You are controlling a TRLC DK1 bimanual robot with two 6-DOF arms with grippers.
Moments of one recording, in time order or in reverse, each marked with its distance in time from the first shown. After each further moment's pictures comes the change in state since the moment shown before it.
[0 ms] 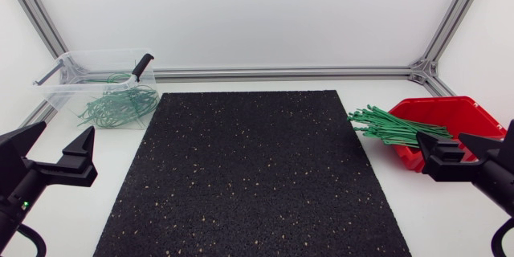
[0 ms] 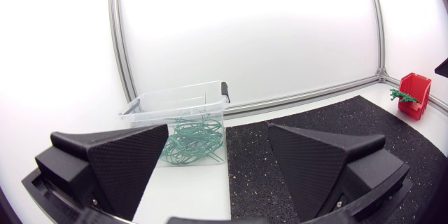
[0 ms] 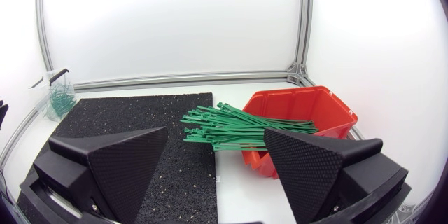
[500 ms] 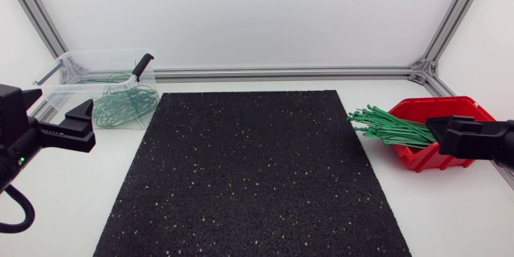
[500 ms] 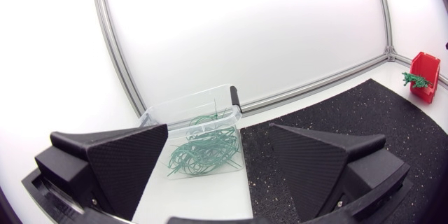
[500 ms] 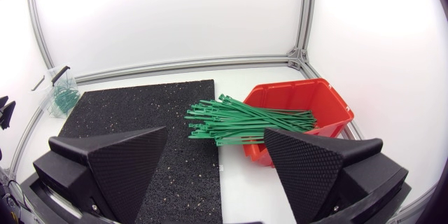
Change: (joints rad) left arm -0.028 0.278 0.212 0.005 -0.069 0.124; right arm -0.014 0.189 0.255 -0.223 -0.023 0.011
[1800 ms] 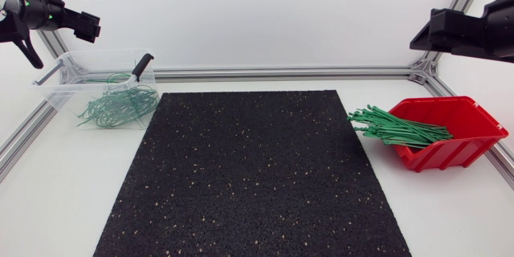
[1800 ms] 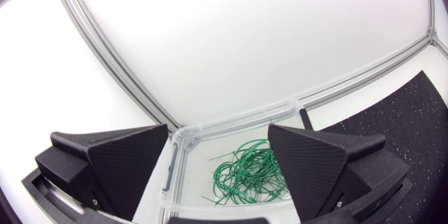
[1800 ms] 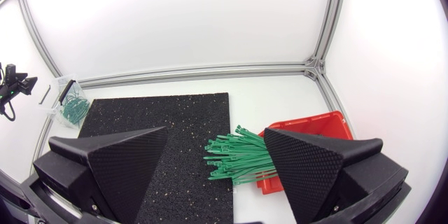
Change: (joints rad) left arm 0.187 0.963 0.978 -0.264 -0.019 0.148; right arm 0.085 0.568 0.620 -0.201 0.010 0.034
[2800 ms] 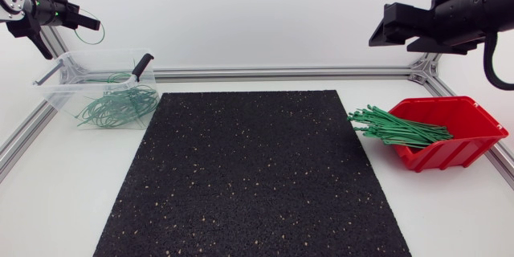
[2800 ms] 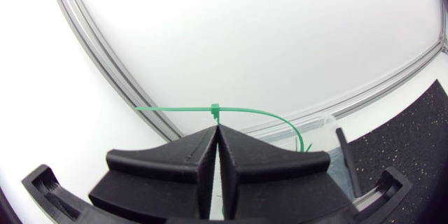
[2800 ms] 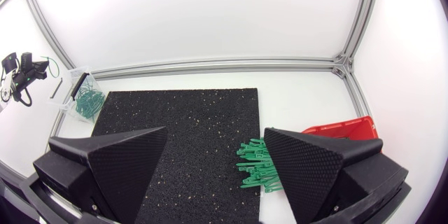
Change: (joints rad) left arm 0.084 0.256 0.212 0.060 0.055 0.019; right arm 0.144 0.164 0.100 0.000 0.010 0.079
